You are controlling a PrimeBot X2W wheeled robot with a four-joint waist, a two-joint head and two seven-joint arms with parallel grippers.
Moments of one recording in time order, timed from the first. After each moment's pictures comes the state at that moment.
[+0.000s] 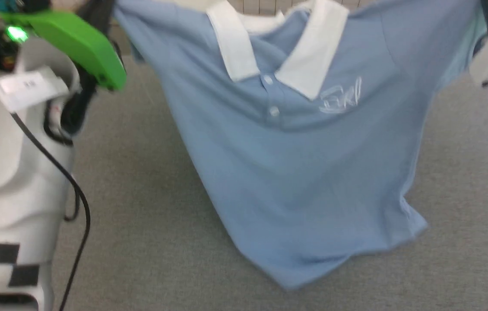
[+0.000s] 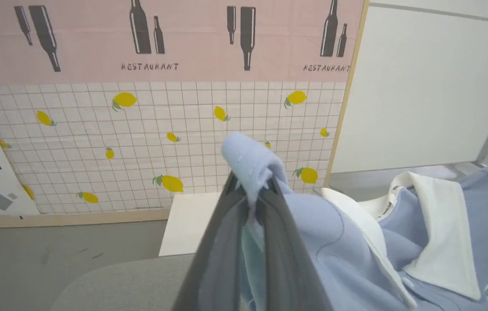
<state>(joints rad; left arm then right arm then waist) -0.86 0.34 -0.24 0.29 -0.54 -0.08 0.24 -0.79 -0.20 -0.13 0.18 0.23 0.13 0.47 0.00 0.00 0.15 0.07</state>
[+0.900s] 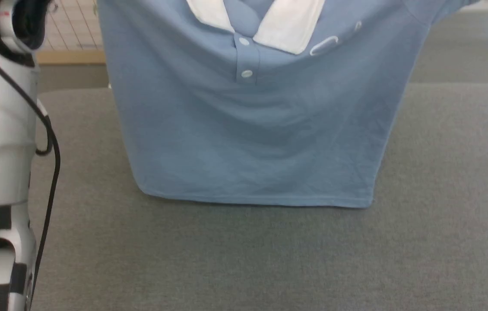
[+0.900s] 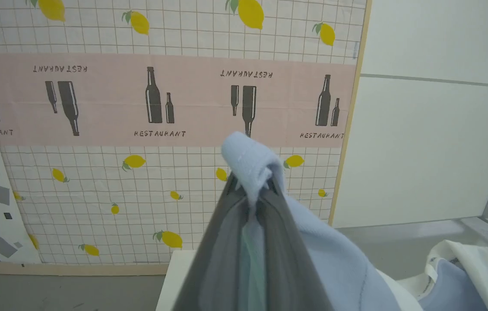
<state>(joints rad) -1.14 0.34 -0.22 0.40 -0.52 0.02 0.30 -1.09 -0.21 -0.04 0.34 0.20 0.13 0.51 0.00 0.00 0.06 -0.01</state>
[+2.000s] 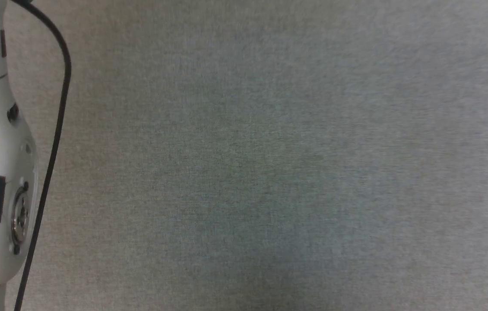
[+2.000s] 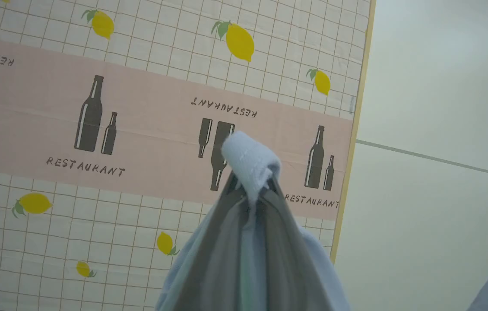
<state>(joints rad) -1.66 0.18 -0.17 0.58 -0.45 0.00 -0.25 -1.69 -0.19 -0.09 0.73 -0.33 0.13 -0.13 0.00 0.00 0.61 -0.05</state>
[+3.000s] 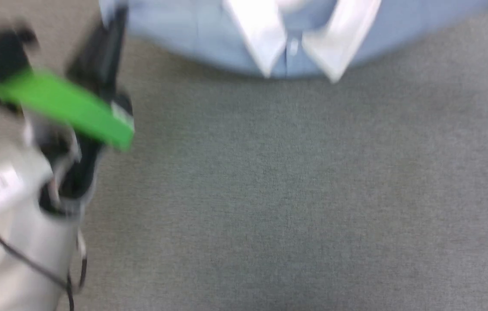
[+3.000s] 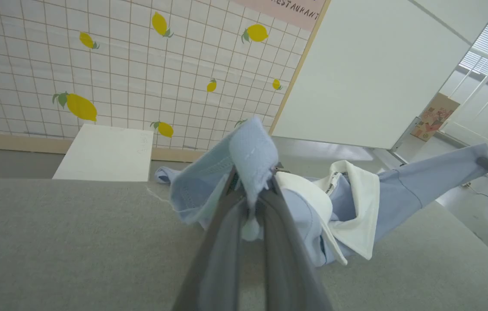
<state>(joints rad) -0.61 0.39 -0.25 -0.13 -0.78 -0.03 0.13 -0.65 -0.46 -0.05 0.08 0.47 0.13 0.19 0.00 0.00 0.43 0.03</state>
